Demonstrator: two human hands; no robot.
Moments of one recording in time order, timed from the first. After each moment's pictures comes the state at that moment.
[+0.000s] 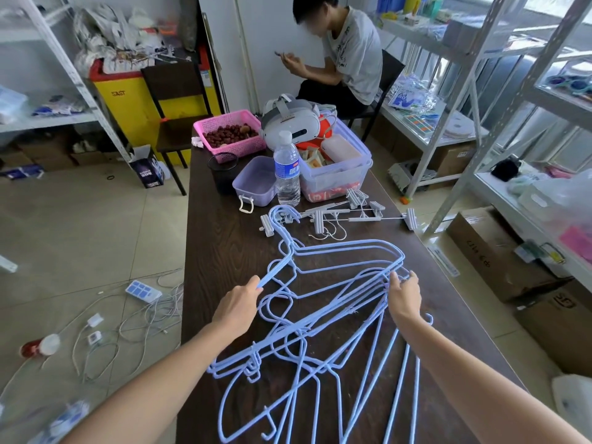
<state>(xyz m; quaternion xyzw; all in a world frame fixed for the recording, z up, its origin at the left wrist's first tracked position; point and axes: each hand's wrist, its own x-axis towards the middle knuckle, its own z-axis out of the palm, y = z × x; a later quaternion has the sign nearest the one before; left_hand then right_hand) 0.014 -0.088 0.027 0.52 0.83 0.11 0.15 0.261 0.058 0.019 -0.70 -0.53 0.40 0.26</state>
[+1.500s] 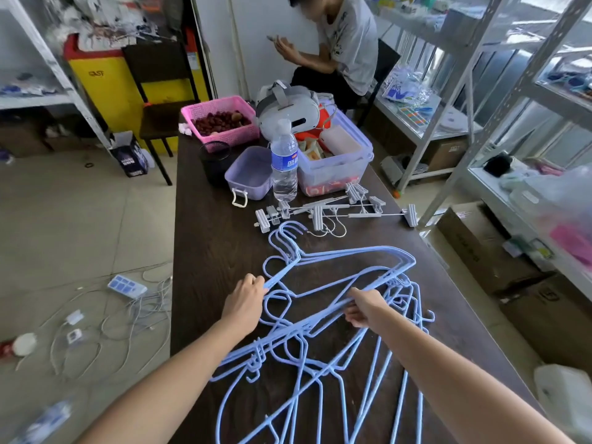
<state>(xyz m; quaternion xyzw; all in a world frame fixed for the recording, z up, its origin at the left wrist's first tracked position) 0.009 -0.060 -0.012 0.54 0.83 0.04 0.14 0.212 0.053 -0.007 -0.70 -0.40 0.58 0.06</state>
